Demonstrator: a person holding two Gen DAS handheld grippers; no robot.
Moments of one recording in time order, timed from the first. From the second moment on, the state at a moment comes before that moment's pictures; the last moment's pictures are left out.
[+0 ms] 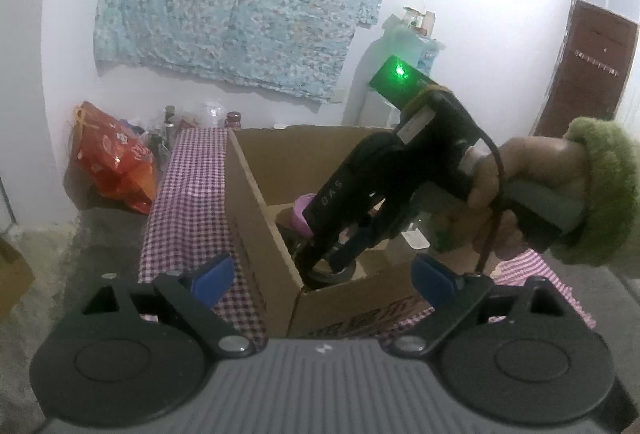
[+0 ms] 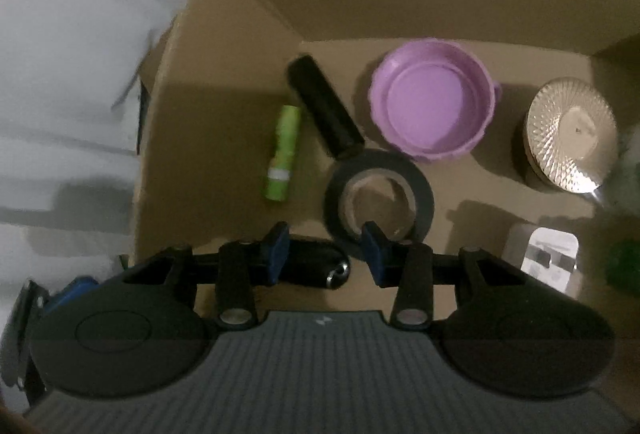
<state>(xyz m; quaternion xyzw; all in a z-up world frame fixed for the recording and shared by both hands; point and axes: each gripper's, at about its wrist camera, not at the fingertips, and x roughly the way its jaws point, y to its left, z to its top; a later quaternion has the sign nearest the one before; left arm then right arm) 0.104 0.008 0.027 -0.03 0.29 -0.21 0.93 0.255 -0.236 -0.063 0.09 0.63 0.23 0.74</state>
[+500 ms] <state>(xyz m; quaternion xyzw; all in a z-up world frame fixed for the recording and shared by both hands) 0.105 0.015 0.024 -0.05 0.29 -0.23 0.93 0.260 -0.269 -0.020 0.11 0.60 0.21 0.77</state>
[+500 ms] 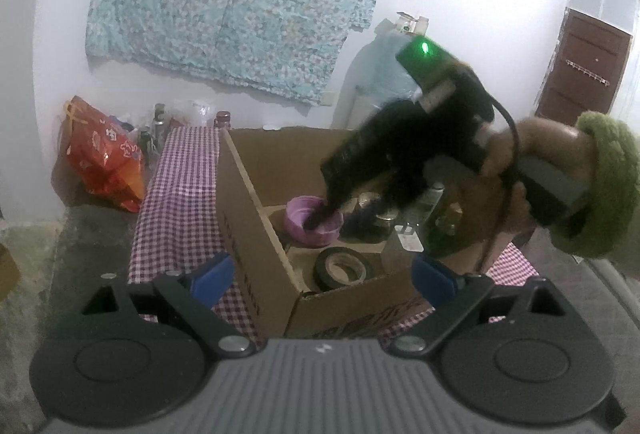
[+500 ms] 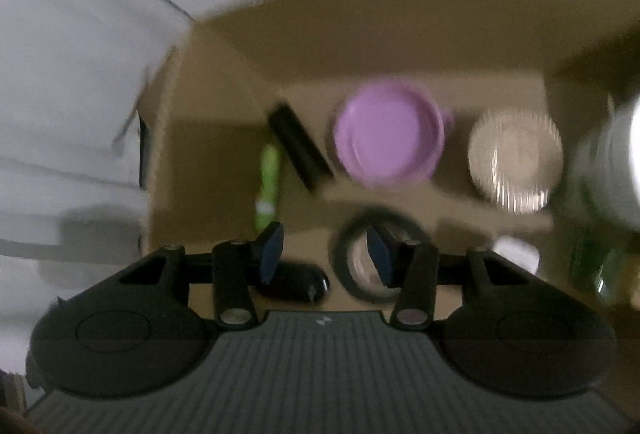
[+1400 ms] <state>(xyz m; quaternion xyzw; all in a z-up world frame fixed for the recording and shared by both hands) 0.096 0.008 0.049 -0.04 0.33 -0.11 0.94 0.161 -0.284 0.083 0.09 0.40 0.23 0.88</state>
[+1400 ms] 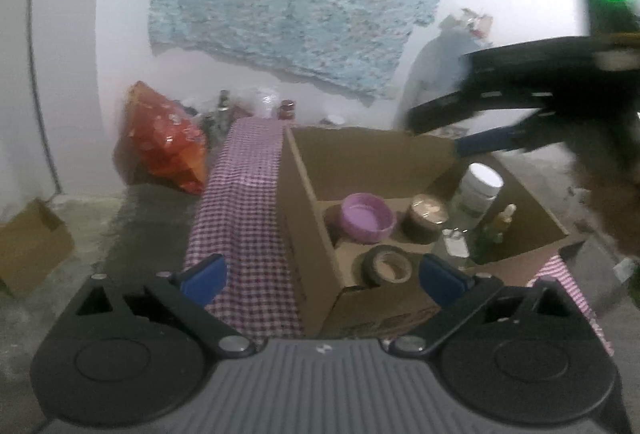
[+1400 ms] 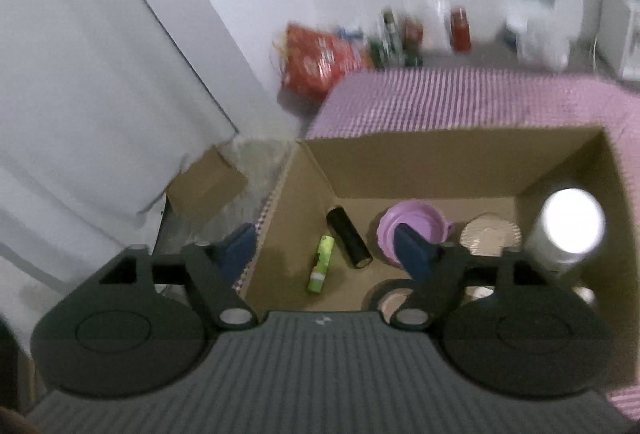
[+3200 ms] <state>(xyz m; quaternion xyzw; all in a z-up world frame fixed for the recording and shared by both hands) 0.105 -0.090 0.060 0.02 0.35 -0.04 0.94 0.012 -0.378 -0.024 0.05 0.30 0.01 0.95</state>
